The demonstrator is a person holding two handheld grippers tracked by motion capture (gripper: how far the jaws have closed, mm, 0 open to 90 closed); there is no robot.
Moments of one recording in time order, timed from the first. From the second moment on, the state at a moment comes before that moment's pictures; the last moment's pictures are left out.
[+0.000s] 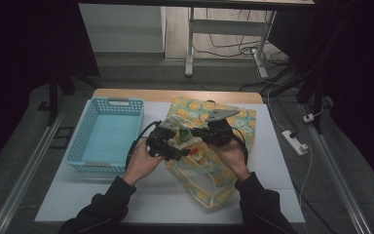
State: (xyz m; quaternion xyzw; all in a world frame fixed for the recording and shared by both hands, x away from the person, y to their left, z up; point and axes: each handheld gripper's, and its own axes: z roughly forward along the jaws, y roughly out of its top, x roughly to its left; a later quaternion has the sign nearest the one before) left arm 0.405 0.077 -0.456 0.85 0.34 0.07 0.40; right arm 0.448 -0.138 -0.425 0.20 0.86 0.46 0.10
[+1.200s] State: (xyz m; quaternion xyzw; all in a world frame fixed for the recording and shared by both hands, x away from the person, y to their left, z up) left arm 0.366 0.104 -0.471 0.85 0.30 0.03 0.43; right arm 0.446 -0.139 -0.423 0.19 0.86 0.47 0.10
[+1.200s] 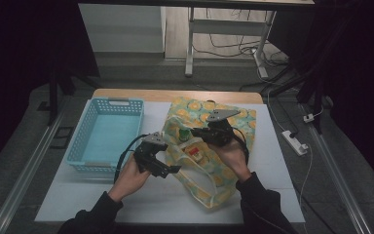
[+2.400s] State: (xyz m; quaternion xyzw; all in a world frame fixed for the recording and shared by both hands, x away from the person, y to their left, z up) left arm 0.412 0.059 -0.485 0.90 0.23 0.05 0.37; right arm 0.448 -0.136 -0.428 0.19 0.86 0.46 0.10
